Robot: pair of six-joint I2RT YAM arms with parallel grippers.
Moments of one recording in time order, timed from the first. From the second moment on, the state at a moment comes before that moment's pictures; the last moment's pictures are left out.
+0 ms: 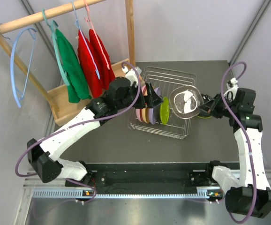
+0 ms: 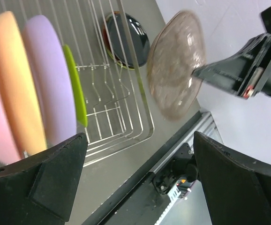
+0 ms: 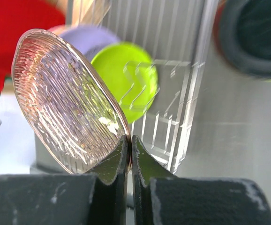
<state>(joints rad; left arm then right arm) -0.79 1.33 1.32 -0.33 0.13 -0.70 -0.20 0.94 1.00 -0.71 -0.54 0.45</state>
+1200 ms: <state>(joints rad) -0.86 1.56 1.38 -0.19 0.22 -0.78 -0.07 0.93 0.96 -0.72 -0.72 0.48</state>
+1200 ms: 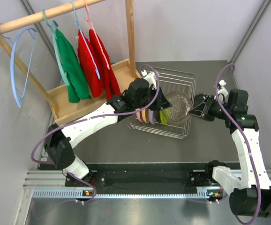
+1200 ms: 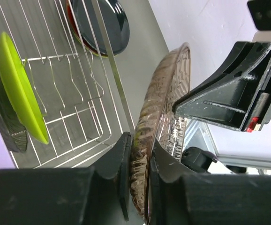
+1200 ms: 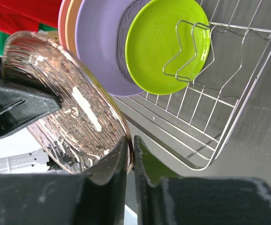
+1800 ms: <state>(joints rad) -0.98 1.70 1.69 -0.57 -0.23 -0.62 -0.07 0.89 1.04 -0.86 -0.29 0.41</state>
